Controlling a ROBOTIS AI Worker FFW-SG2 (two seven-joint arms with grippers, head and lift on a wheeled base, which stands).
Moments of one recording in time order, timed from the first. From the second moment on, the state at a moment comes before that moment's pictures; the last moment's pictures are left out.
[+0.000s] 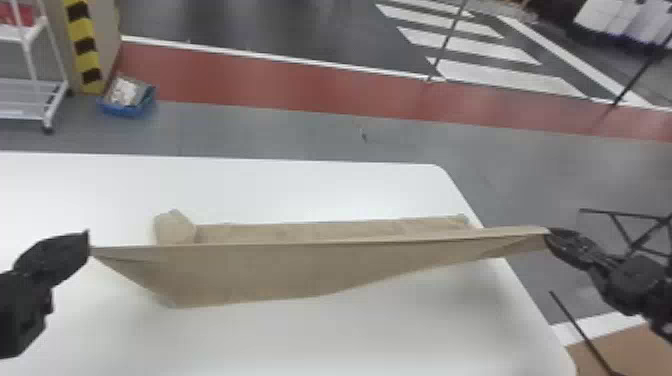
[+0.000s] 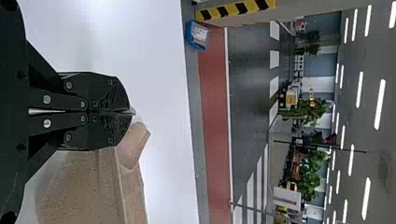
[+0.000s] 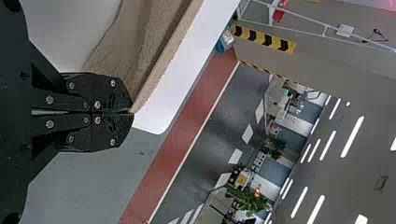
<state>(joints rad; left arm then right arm) 0.36 0.30 -0.05 -2.36 0.34 0.79 0.07 0.21 -0.44 -0.84 -1.47 0.05 -0.13 1.02</state>
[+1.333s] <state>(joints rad) -0.20 0.38 -0.01 -1.81 0.46 0.49 0.10 -0.49 -0.34 -0.39 -1.15 0.43 -0.06 0.78</state>
